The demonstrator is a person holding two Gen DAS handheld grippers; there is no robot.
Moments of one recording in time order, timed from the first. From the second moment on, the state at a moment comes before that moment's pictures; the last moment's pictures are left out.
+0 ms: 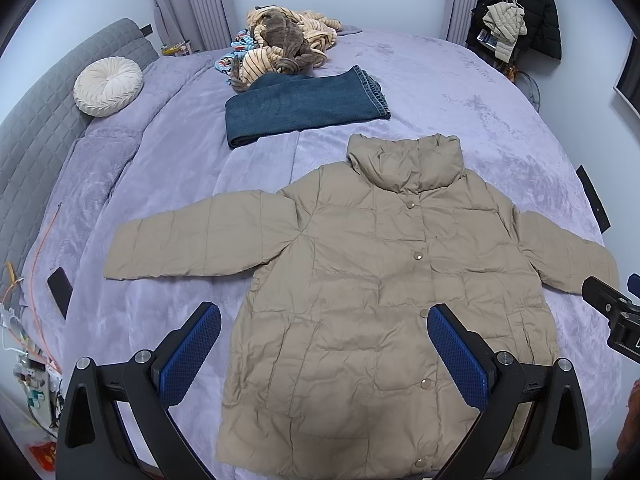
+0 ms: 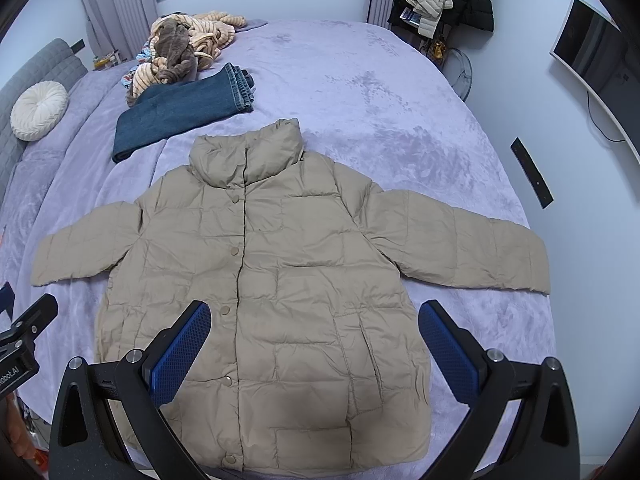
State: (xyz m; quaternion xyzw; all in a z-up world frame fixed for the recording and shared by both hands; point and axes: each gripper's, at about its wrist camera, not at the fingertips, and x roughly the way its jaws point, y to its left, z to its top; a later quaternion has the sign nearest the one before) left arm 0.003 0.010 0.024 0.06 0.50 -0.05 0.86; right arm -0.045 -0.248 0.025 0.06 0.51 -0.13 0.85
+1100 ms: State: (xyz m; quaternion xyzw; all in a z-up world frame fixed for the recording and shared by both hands) left arm 0.042 0.083 -0.032 0.00 0.55 -0.05 0.83; right arm -0.005 -0.208 -0.017 0.08 0.55 -0.11 0.82
